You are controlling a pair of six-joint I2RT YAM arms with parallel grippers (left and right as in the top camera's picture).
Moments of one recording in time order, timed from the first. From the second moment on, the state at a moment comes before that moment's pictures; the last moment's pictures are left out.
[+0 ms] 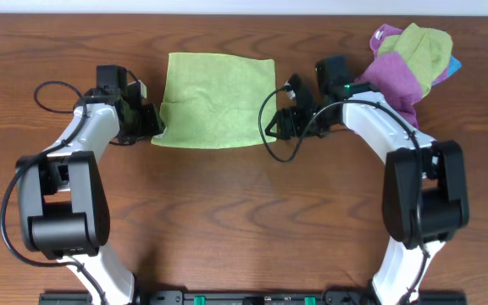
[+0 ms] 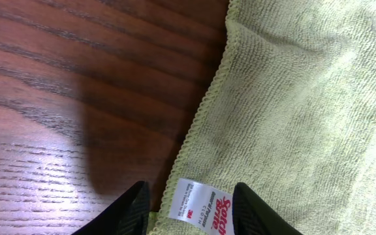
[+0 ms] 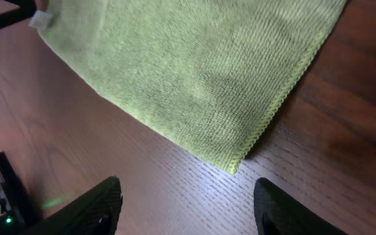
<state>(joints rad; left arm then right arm) 0.07 1.92 1.22 -0.55 0.29 -0.22 0.23 2.03 1.38 -0.67 -0.65 0.02</state>
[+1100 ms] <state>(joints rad) 0.07 1.97 1.22 -0.55 0.32 -0.22 0.21 2.12 1.38 -0.58 -0.68 0.05</state>
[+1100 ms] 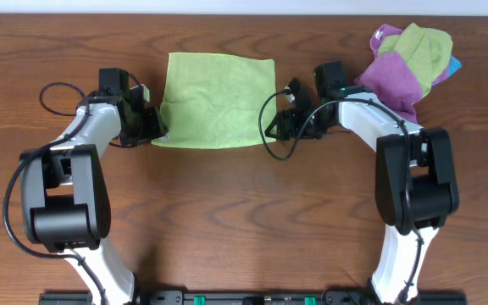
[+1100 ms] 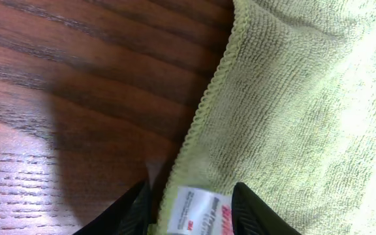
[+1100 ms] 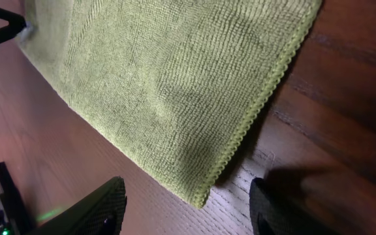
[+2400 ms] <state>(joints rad) 0.07 1.96 1.33 -0.58 0.62 -0.34 0.17 2.10 1.46 -0.63 -0.86 0.15</state>
